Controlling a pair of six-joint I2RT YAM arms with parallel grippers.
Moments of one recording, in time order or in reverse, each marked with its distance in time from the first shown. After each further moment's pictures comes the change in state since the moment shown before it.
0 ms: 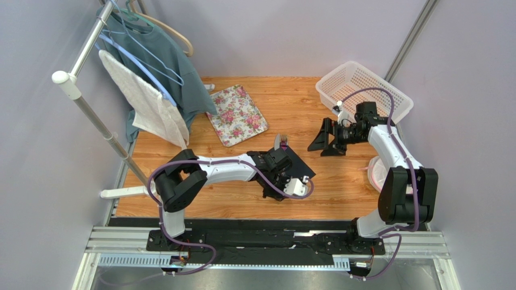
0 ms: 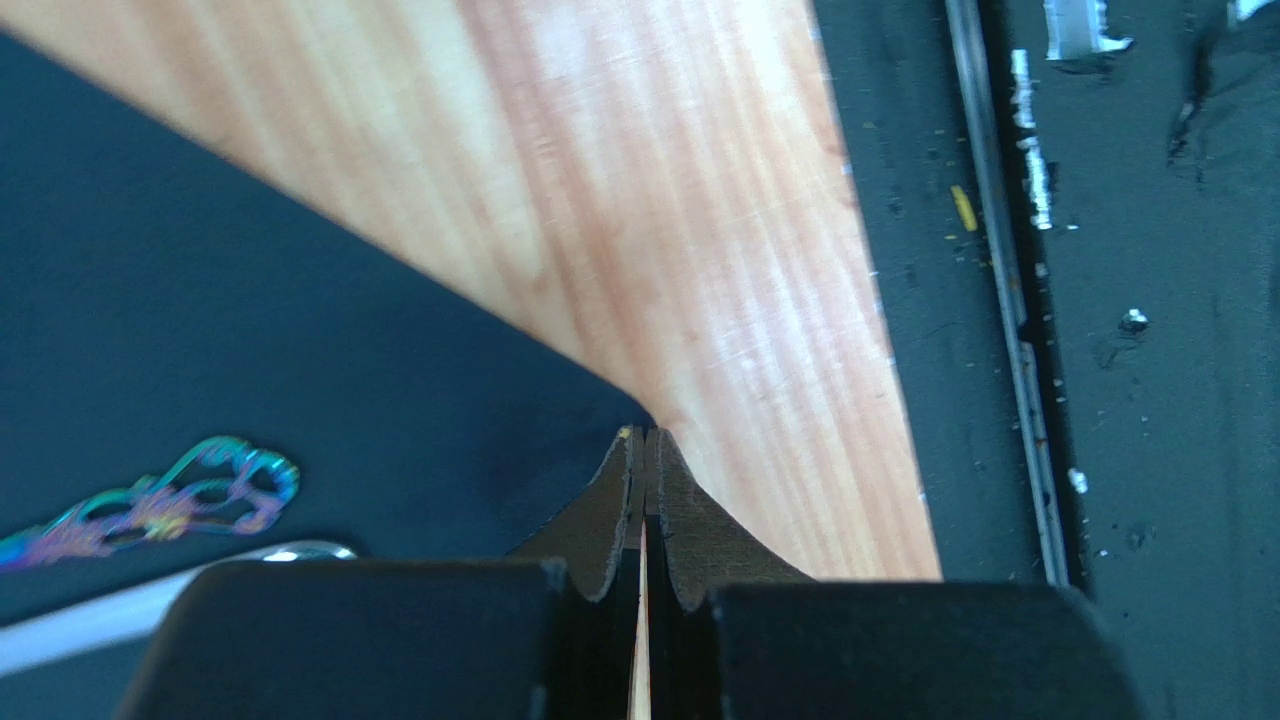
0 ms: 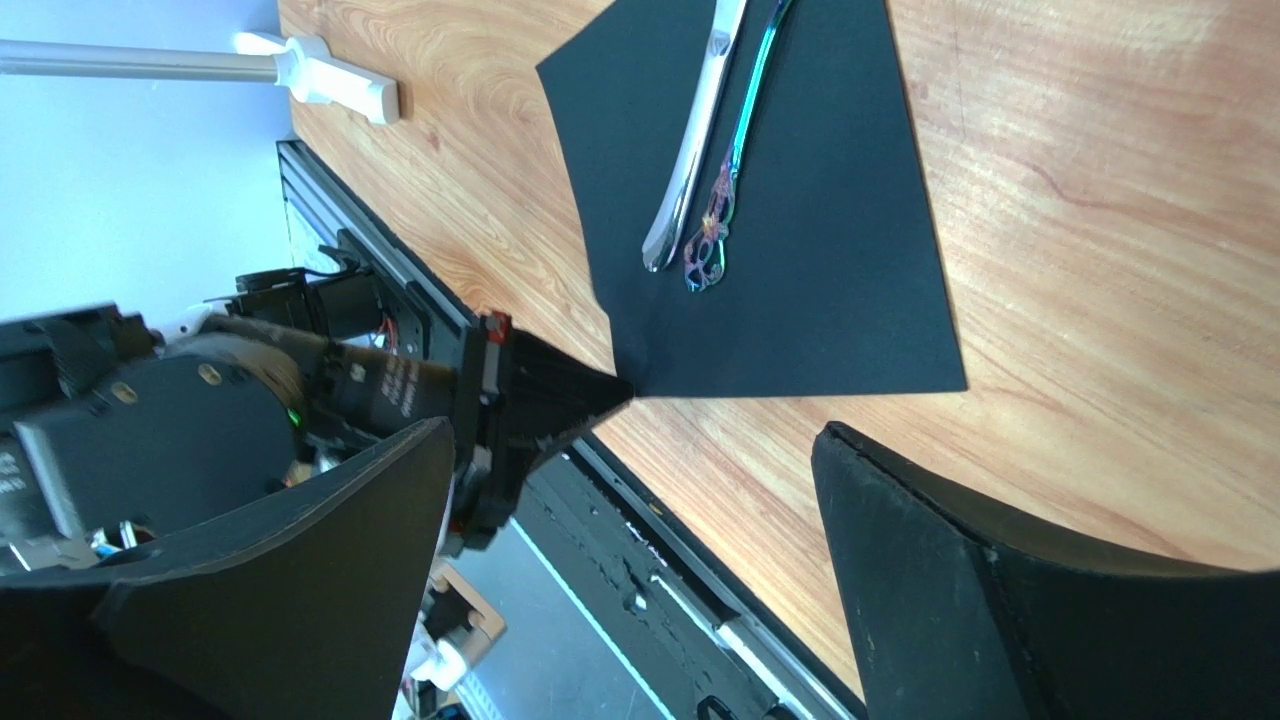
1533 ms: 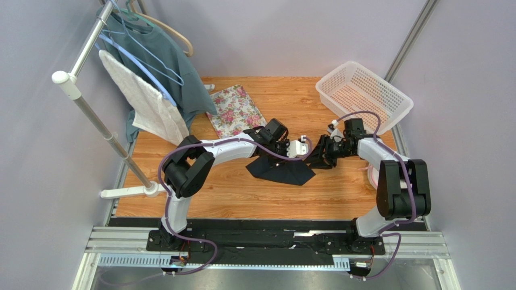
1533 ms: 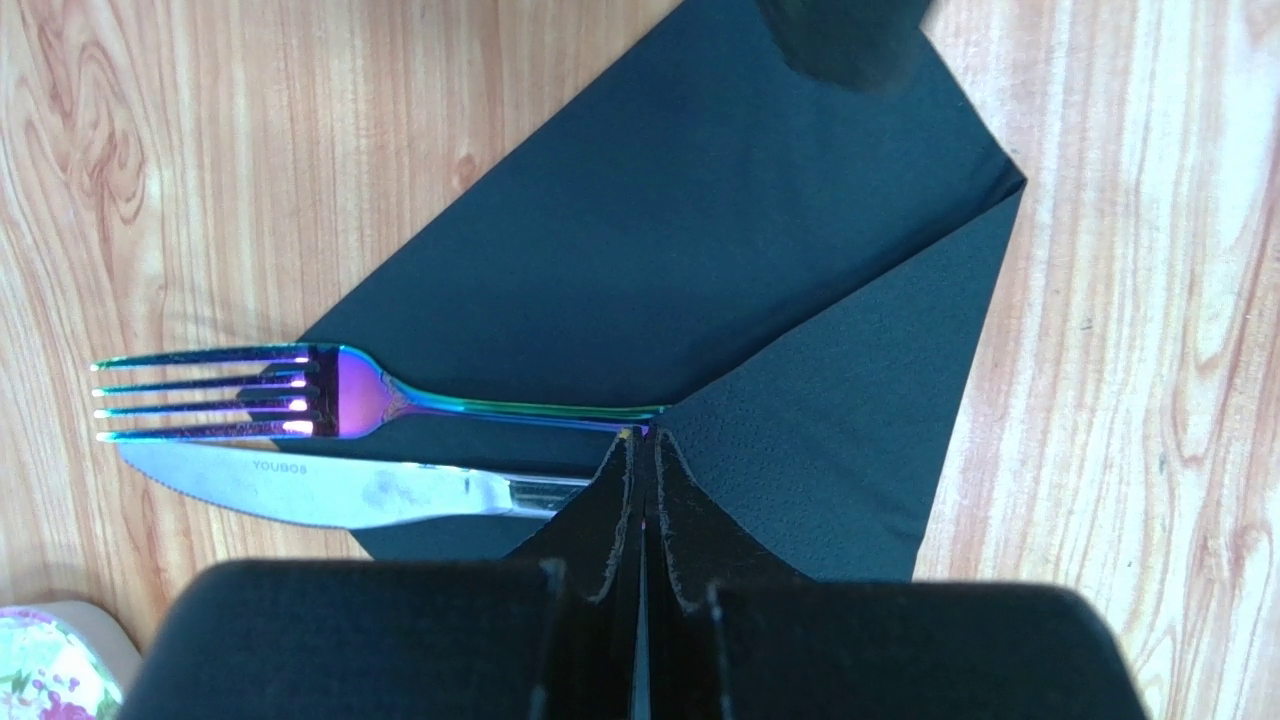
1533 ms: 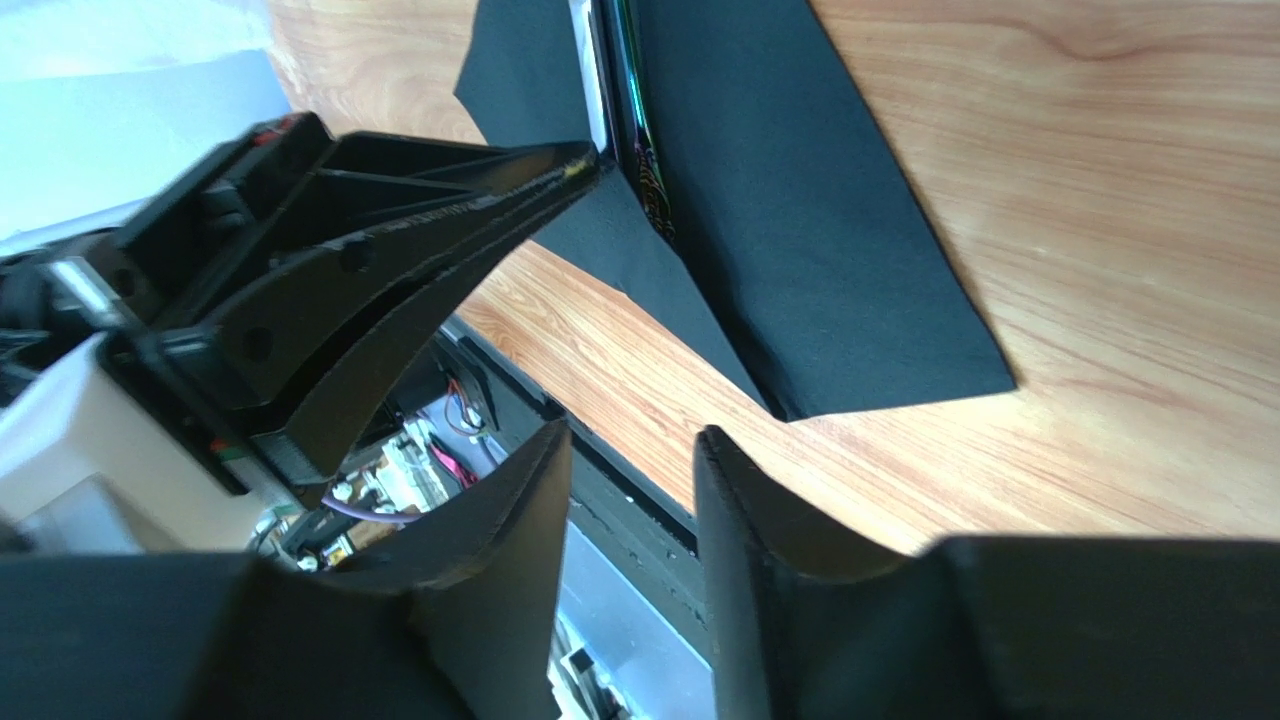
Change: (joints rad) left arm 0.200 0.145 0.212 0.171 -0.093 -0.101; right arm 0.056 0.042 -0.263 0.319 0.041 0.380
